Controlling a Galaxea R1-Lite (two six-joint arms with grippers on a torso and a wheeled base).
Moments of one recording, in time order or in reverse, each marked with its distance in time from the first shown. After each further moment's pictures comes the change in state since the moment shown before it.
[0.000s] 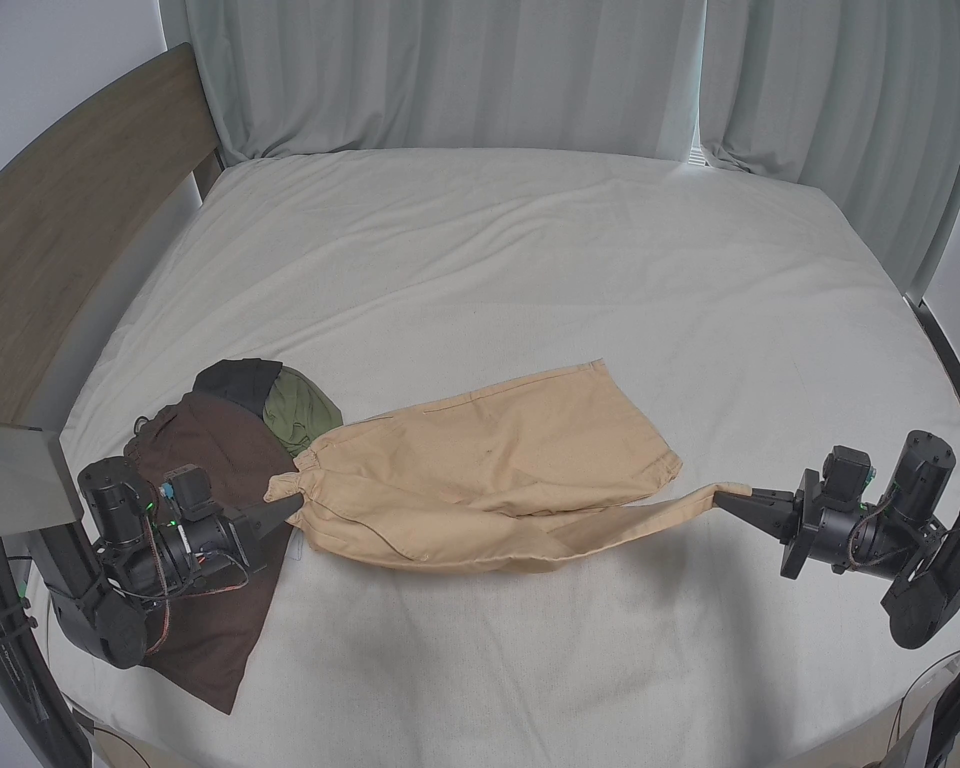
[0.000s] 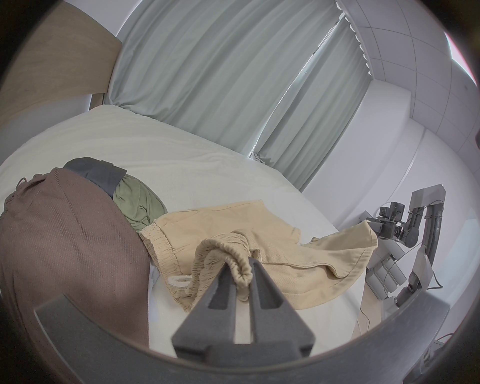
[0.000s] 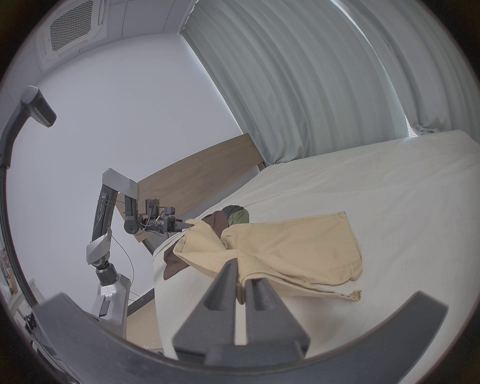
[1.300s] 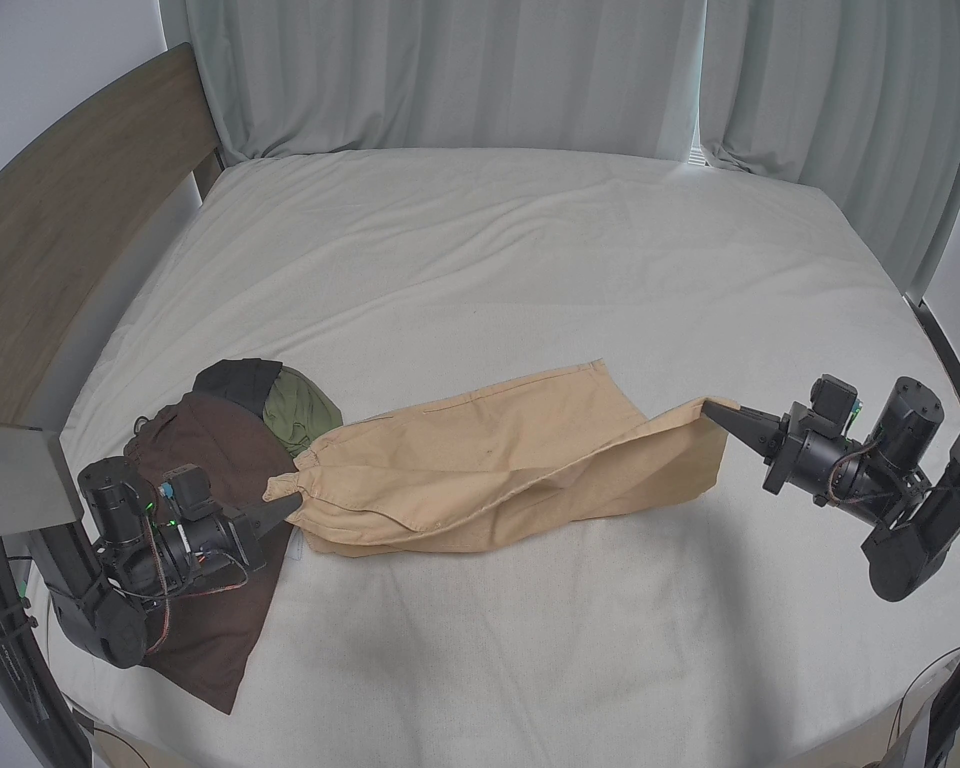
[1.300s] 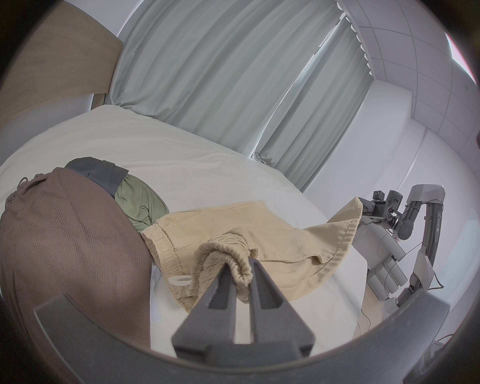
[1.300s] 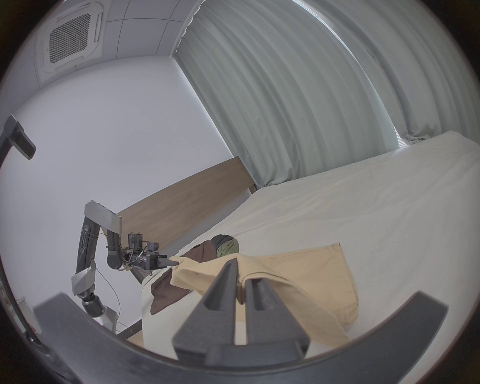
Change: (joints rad) left arm 0.002 0.002 -0.001 0.000 0.009 -0.002; right arm 0.024 0.050 -0.249 0.000 -0.103 0.174
